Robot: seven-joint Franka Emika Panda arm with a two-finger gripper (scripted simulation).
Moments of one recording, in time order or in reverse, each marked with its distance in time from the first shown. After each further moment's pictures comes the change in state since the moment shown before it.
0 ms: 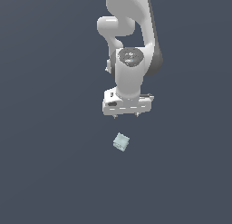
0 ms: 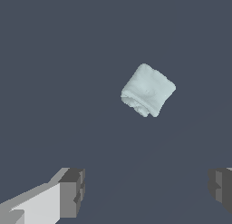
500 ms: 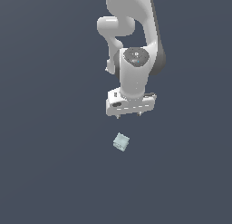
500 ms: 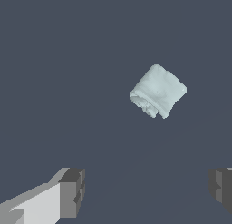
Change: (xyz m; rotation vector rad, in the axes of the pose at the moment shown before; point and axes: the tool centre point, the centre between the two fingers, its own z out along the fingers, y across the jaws) arm 0.000 -0.013 0.000 -0.005 -0.009 -0.060
